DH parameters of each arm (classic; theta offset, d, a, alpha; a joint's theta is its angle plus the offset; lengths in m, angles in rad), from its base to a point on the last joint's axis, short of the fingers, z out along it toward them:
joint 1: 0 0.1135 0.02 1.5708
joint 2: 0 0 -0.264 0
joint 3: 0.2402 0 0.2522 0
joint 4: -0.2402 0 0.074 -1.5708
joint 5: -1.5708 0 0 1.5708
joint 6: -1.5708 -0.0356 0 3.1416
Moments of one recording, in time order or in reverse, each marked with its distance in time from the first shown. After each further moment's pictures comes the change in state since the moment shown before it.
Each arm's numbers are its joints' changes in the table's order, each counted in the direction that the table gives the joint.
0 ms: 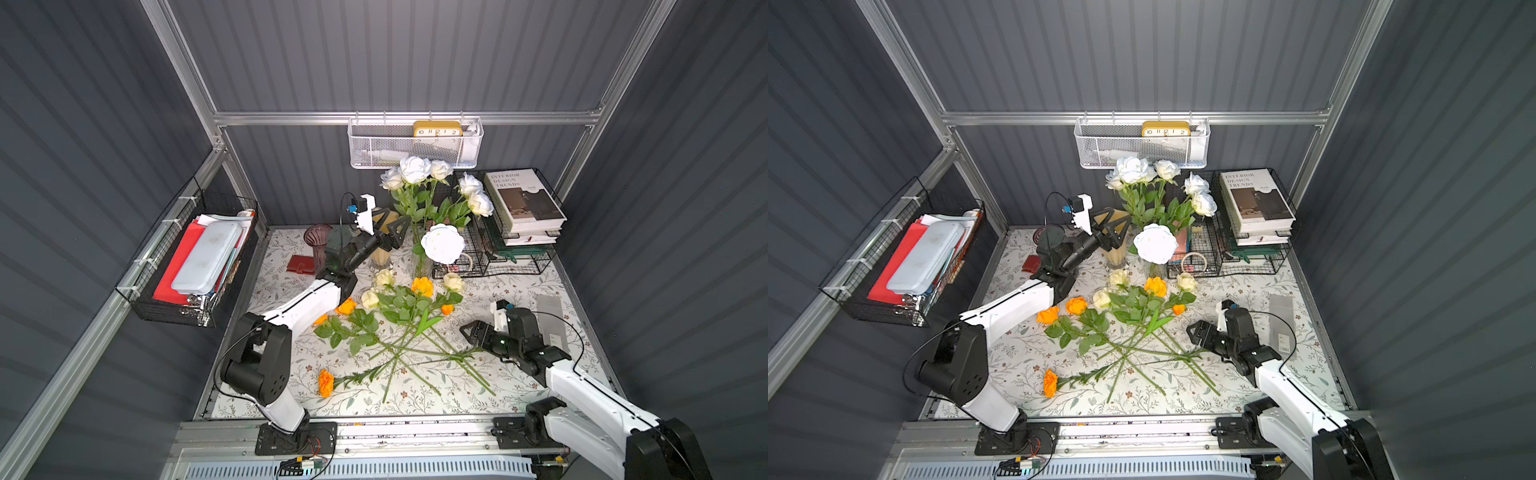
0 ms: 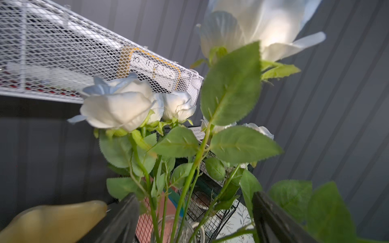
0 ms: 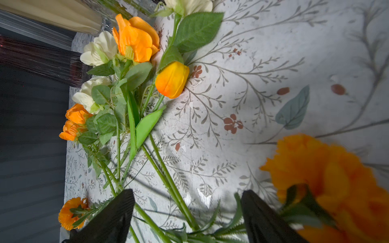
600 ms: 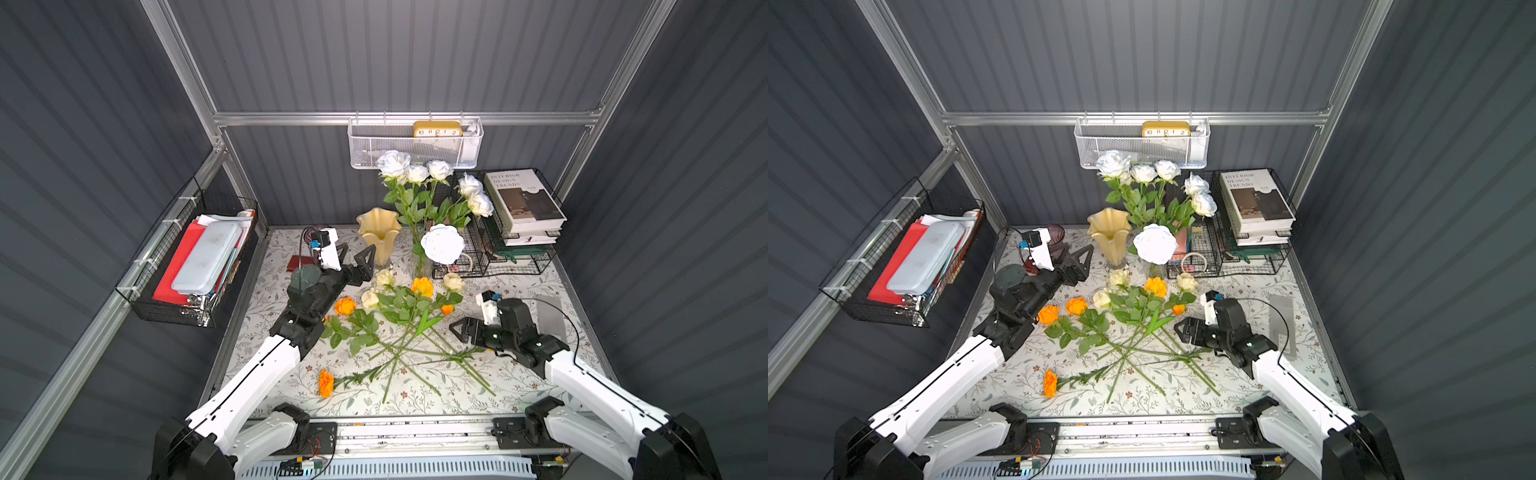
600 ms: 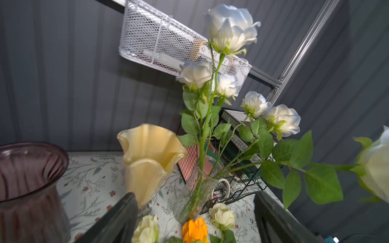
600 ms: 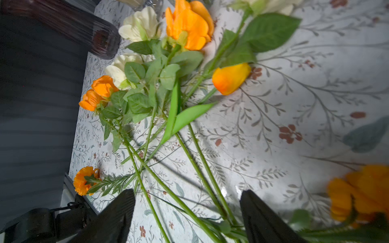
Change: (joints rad) left arm -0.003 0.592 -0.328 -0.471 0.313 0.009; right arm 0.169 -0.037 0.196 -0.139 -0.016 0.112
